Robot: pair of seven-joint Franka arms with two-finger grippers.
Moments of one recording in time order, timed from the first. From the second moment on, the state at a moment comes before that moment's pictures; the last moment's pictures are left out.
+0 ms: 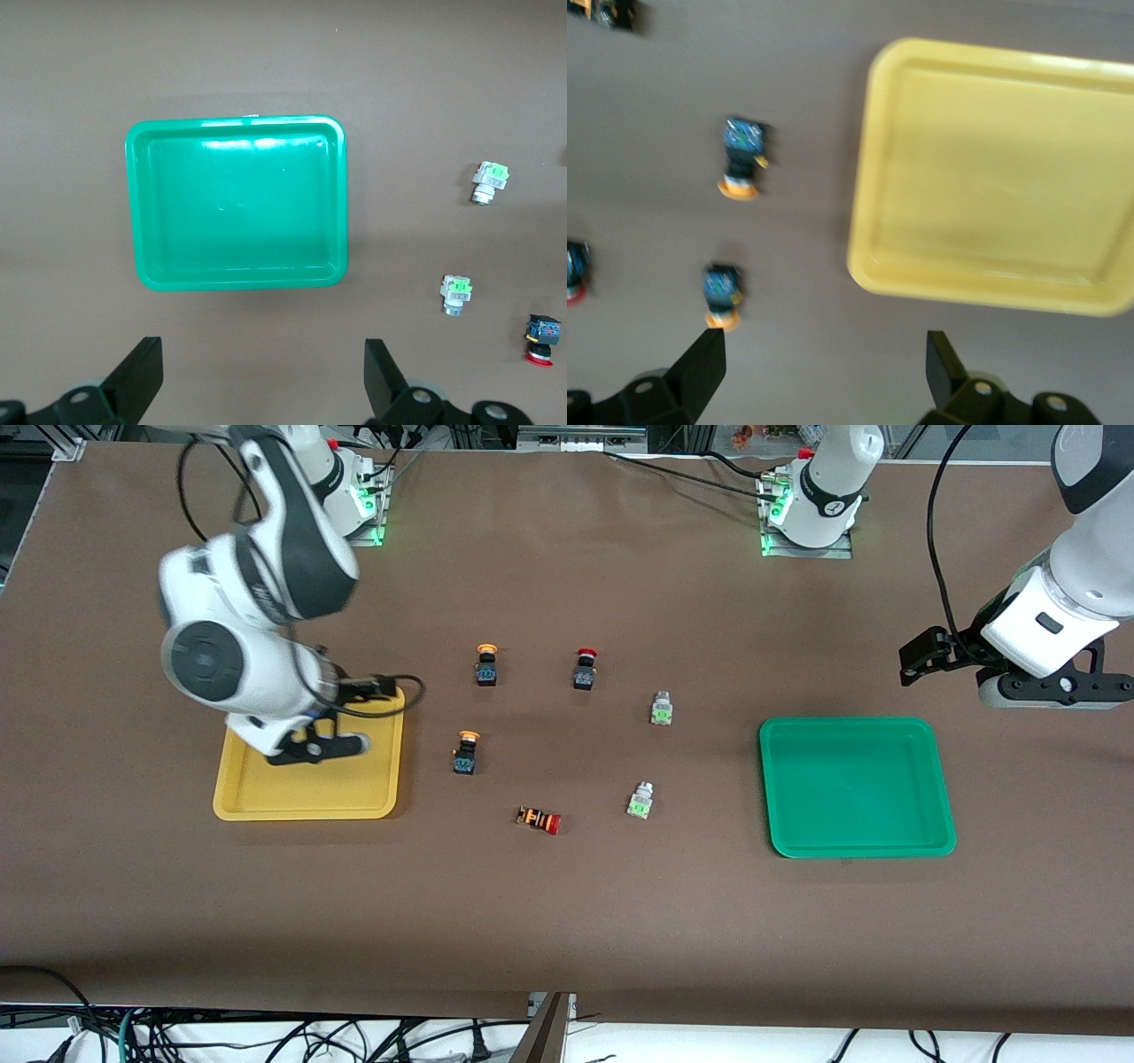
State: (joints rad) left arm -0.06 0.07 -0.04 -1.60 0.00 1.65 -0.11; right arm 0.33 0.40 0.05 -1.58 0.07 1.73 0.26
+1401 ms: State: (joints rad) left arm -0.06 0.07 -0.04 -1.60 0.00 1.65 -0.11; right arm 0.47 0.74 0.04 -1.58 0.02 2.22 0.56
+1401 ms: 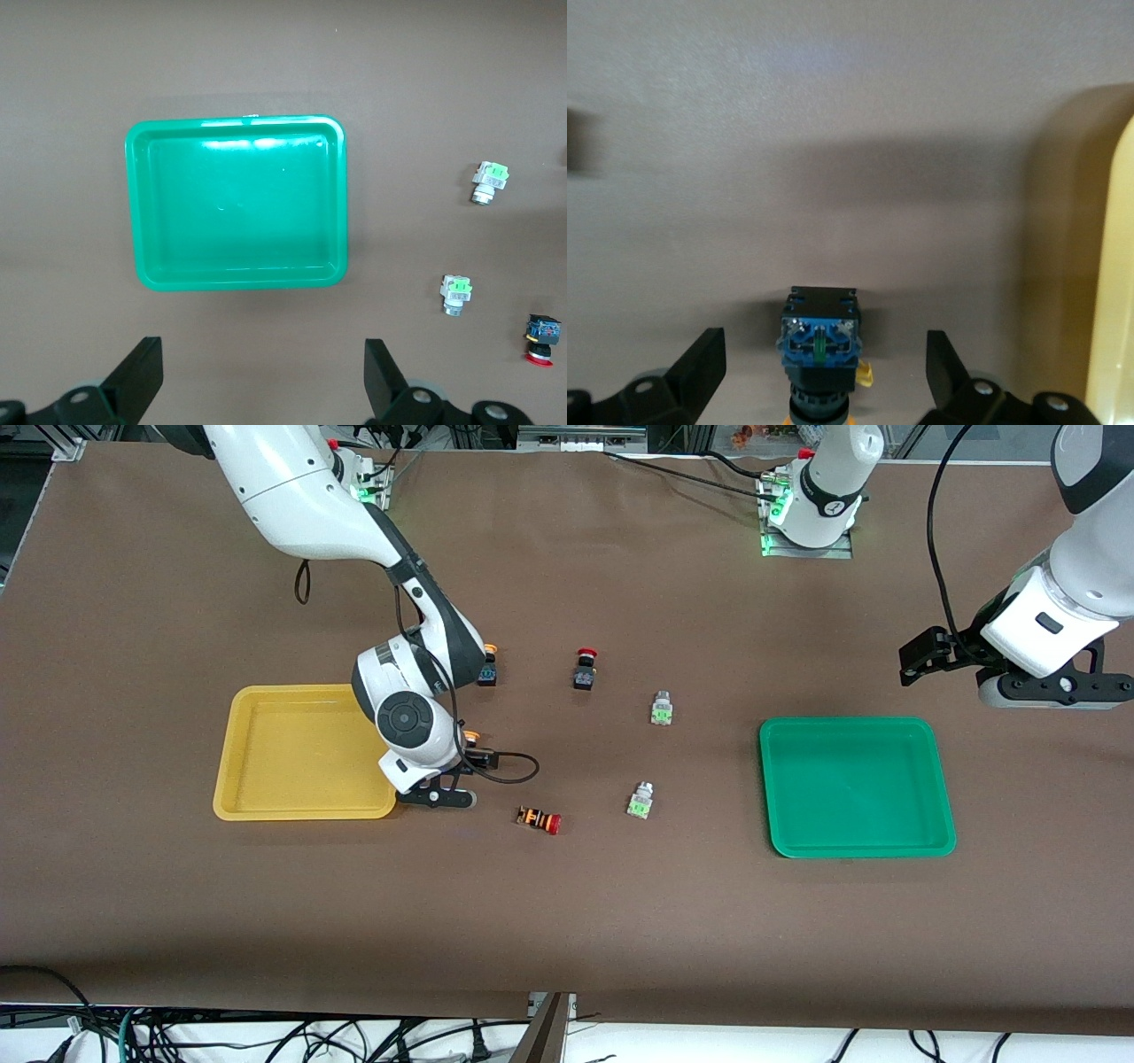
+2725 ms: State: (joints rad) left arm -0.19 0.20 -0.05 -1.62 -0.01 1.70 -0.12; right arm 0.33 0.65 -0.12 -1.52 0.01 1.89 0.07
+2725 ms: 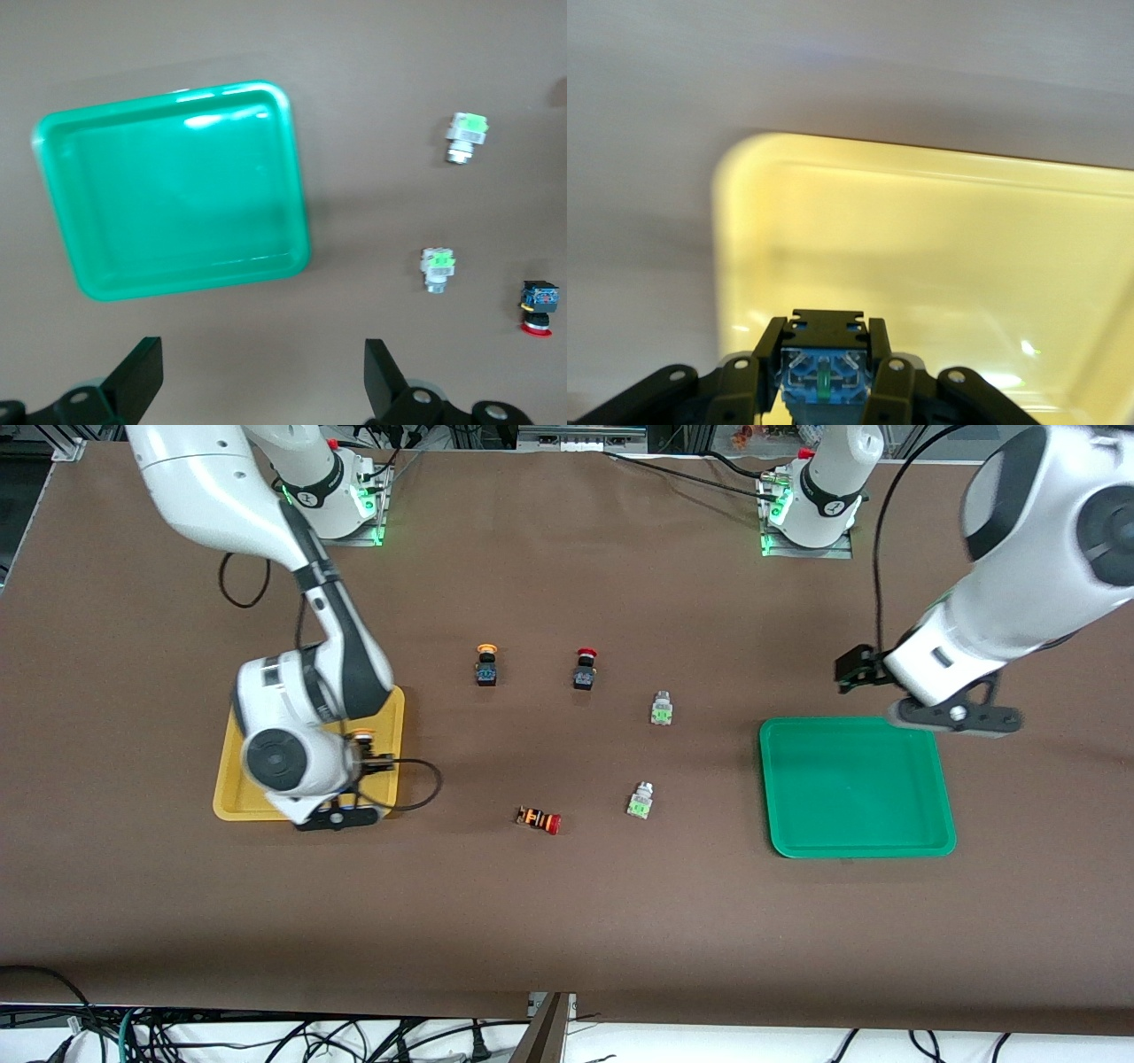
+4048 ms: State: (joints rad) left arm -0.57 0.55 -0.06 -2.00 0.04 2.44 -0.44; right arm 0.21 0.66 -0.12 -1.58 0.01 1.84 -0.18
